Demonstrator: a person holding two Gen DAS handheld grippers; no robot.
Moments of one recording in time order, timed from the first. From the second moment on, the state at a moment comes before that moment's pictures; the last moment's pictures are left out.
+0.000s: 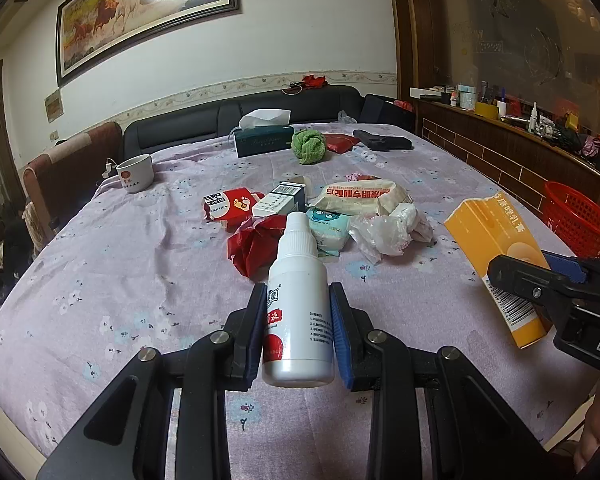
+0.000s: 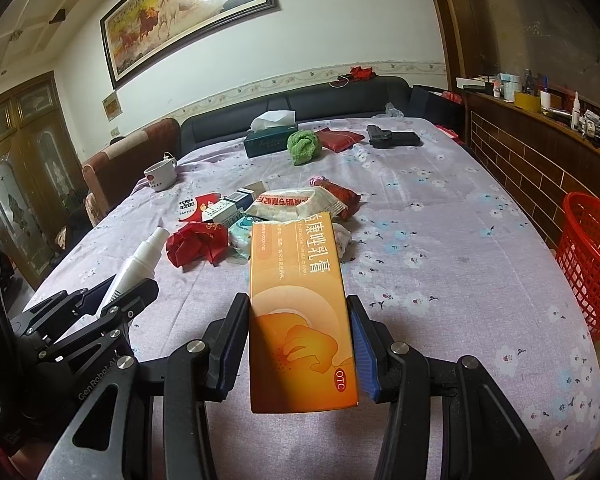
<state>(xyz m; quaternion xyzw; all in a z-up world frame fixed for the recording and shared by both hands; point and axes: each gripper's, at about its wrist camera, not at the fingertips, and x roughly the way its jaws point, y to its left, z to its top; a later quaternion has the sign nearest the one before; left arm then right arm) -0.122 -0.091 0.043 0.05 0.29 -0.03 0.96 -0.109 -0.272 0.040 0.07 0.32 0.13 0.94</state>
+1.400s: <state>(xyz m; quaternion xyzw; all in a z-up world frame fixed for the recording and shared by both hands) -0.119 -0.107 0.069 0.02 0.29 -0.11 0.95 -0.107 -0.292 0.041 0.10 0.32 0.12 0.94</state>
